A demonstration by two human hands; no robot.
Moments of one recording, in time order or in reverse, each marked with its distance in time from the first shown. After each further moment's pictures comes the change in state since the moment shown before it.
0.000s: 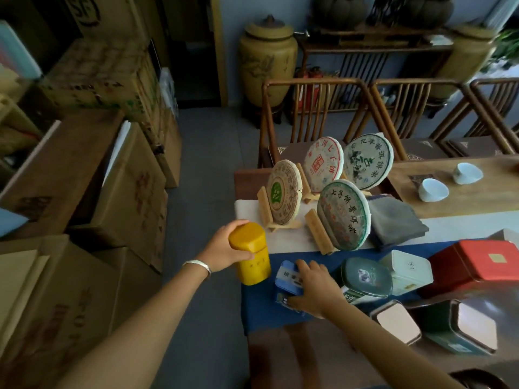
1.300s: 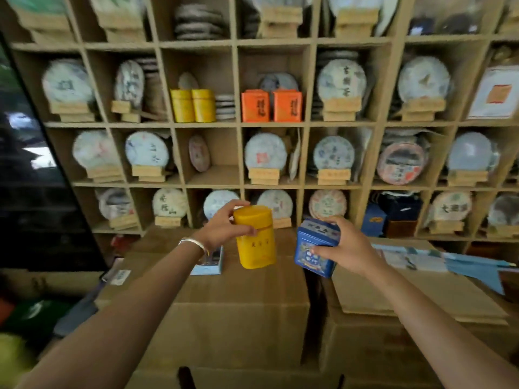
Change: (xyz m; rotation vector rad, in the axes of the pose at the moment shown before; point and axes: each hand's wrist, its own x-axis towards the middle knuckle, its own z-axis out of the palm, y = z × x) left_hand -0.820 0.059 0.009 -0.209 1.749 -0.432; right_hand -0.363 -0.511 0.023 0.233 -0.383 -1.653
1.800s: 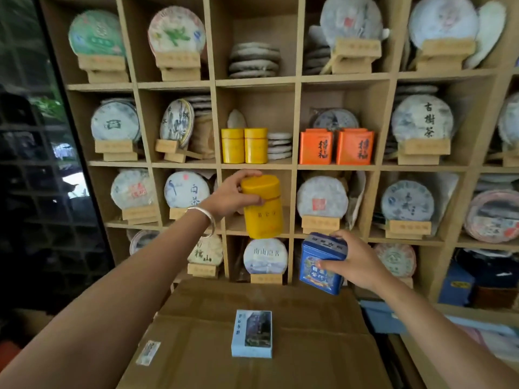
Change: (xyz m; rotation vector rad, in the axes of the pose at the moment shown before) left_hand 0.150 0.038 -0.218 0.051 0.080 0.196; right_hand 0.189 -0.105 0.101 0.096 -0.031 -0.099
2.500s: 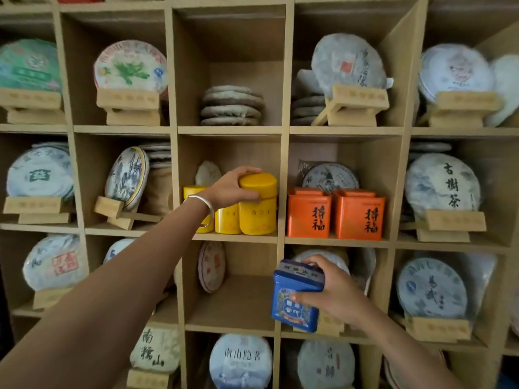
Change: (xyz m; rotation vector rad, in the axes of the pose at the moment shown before) left_hand 0.271 0.021 -0.043 0.285 -0.004 0.190; right_hand 0.213 0.003 -0.018 0.088 -0.003 -0.146
